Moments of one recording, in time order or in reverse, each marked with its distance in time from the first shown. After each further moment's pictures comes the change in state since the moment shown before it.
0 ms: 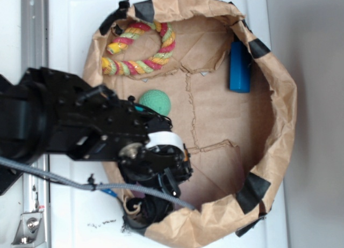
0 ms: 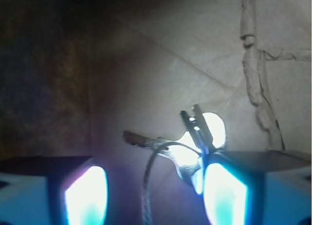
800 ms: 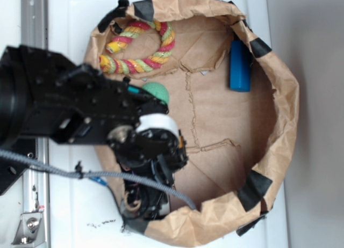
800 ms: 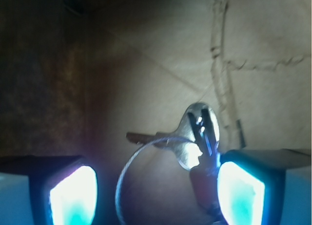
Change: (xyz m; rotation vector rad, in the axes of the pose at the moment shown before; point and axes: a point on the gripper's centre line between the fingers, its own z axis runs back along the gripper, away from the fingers) arm 0.003 0.009 0.024 0.028 -0.022 -0.033
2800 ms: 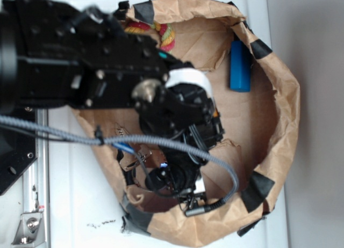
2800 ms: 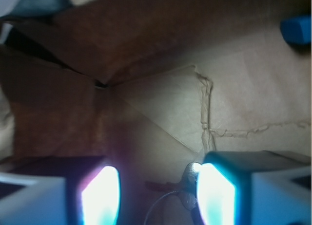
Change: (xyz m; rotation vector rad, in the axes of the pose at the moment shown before) arm 0.042 0.005 0.038 -0.016 -0.069 0.084
